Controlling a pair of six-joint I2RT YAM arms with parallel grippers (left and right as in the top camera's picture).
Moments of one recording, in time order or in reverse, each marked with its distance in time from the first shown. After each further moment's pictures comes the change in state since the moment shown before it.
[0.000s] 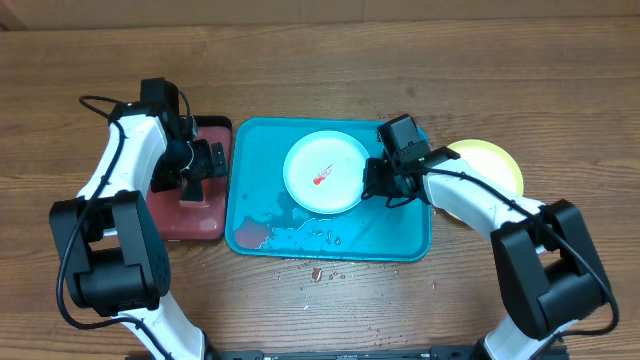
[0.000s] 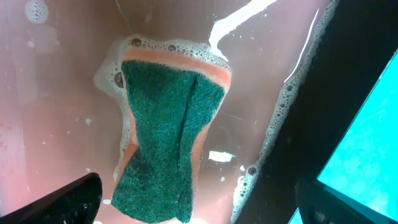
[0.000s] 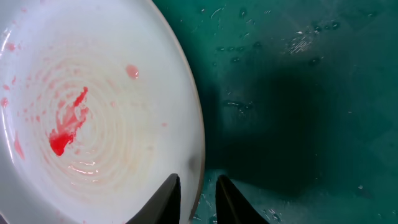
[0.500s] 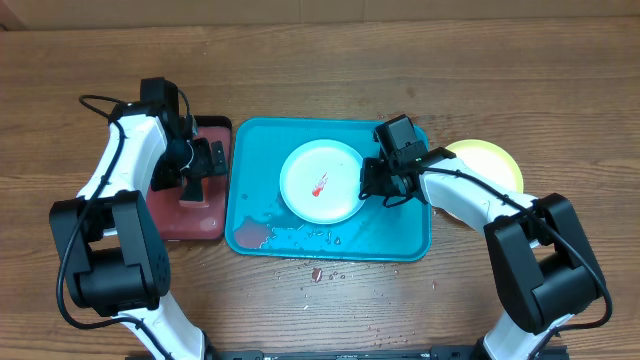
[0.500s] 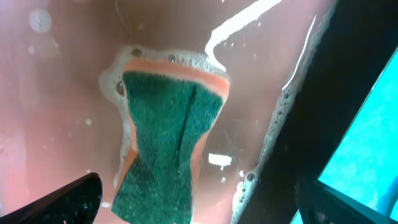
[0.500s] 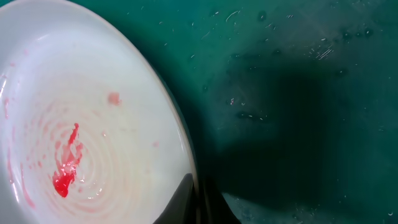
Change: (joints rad) left arm 0.000 0.000 0.000 0.028 0.000 0.000; right arm 0.000 0.024 0.000 0.040 -0.019 -0.007
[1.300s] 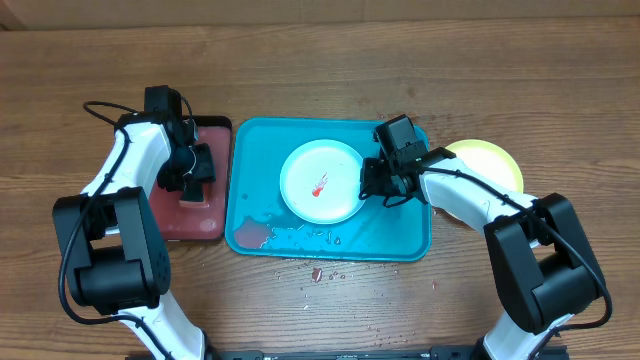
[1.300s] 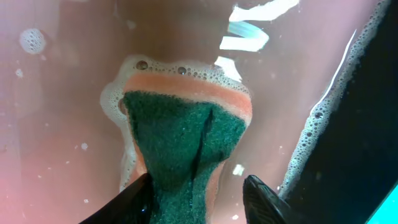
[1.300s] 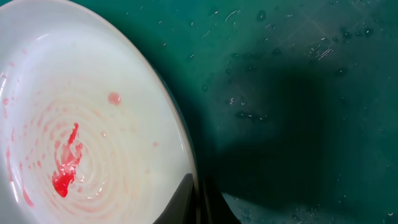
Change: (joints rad) left arm 0.000 0.009 -0.076 0.099 -0.035 -0.003; right arm 0.000 0.000 0.000 0.000 0.000 0.000
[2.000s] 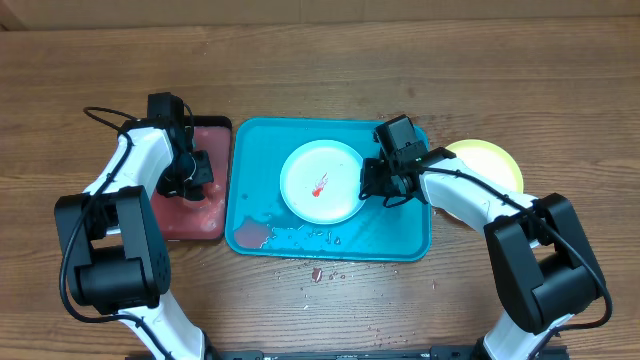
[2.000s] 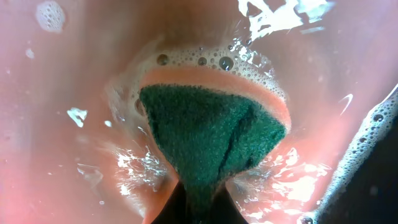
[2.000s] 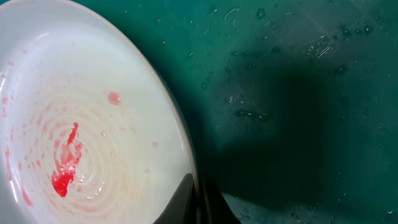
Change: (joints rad) left arm 0.000 0.001 -0.047 0.030 -0.065 -0.030; right arm 0.000 0.000 0.000 -0.005 0.000 -0.001
